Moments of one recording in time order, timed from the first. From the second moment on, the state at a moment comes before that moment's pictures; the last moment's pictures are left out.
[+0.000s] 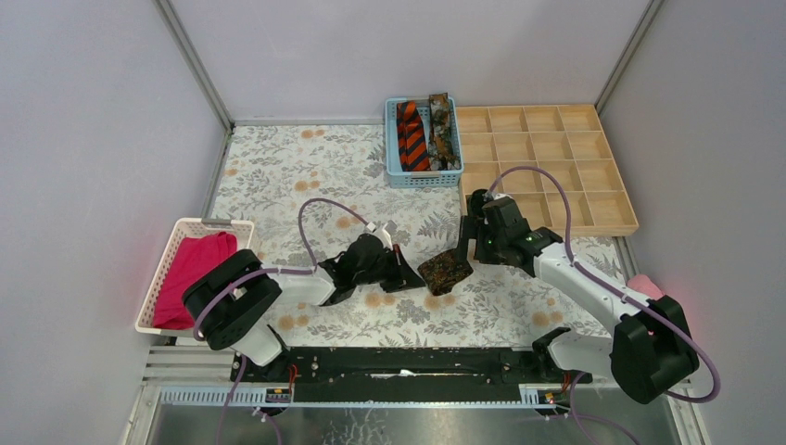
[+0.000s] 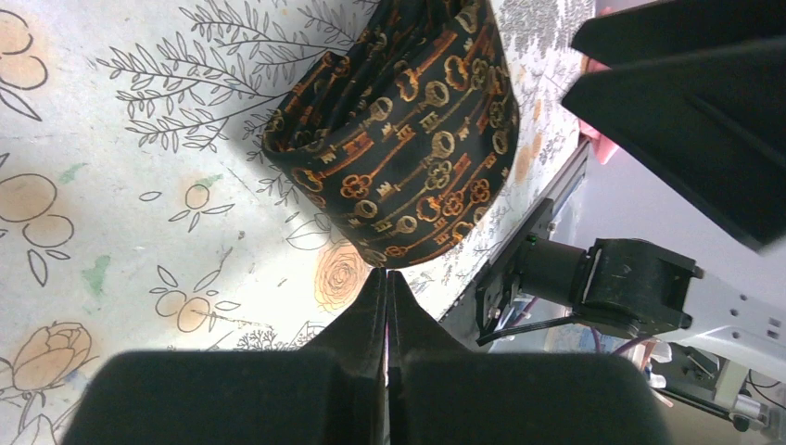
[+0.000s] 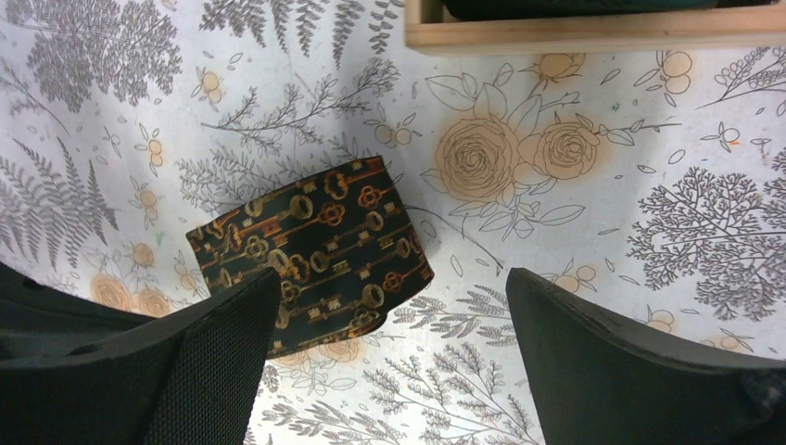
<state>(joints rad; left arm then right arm) -0.83 1.55 0.50 0.50 0.31 -1.10 0.49 1.21 0.73 -0.47 0.02 0.52</state>
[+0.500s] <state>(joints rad) -0.82 1.55 0.45 0.60 0.31 -1.13 0.35 1.26 0.64 -0.27 -0.19 0.57</state>
